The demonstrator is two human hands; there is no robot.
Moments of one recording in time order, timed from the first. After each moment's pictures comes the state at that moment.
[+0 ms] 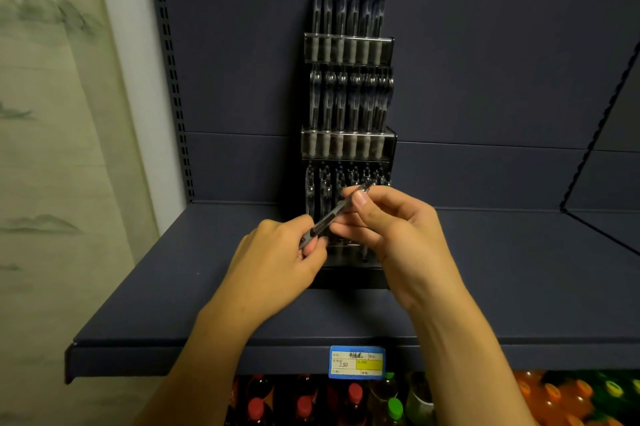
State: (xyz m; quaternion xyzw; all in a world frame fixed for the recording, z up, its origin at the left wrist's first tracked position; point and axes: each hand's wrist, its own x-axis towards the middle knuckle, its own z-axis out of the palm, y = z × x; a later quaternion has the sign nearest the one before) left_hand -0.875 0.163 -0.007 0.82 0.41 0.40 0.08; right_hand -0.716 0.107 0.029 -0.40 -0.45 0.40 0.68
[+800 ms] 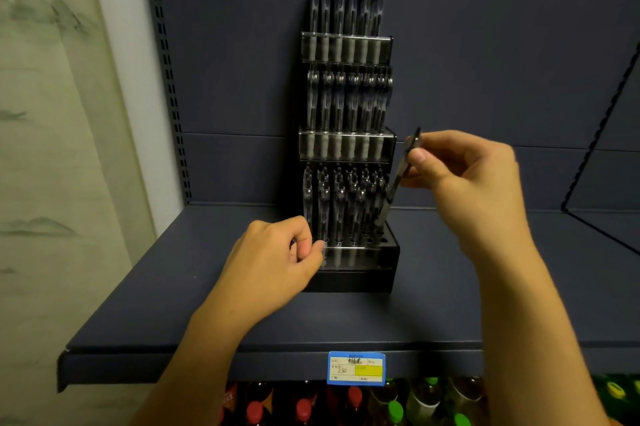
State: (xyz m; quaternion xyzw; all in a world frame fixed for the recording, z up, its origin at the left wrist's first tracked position) left_hand -0.879 0.173 -0.013 0.81 0.37 0.44 0.12; right_hand -0.658 0.110 0.074 -0.53 -0.56 0.06 0.64
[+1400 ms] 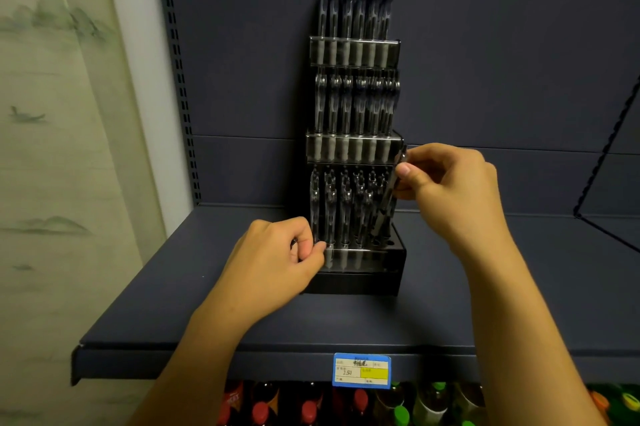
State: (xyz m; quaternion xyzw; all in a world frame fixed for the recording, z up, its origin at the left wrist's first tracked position) left_hand -0.885 0.171 -0.009 0.81 0.38 0.44 0.11; right_hand -0.665 0.126 0.070 -0.60 -0.57 0.03 0.56
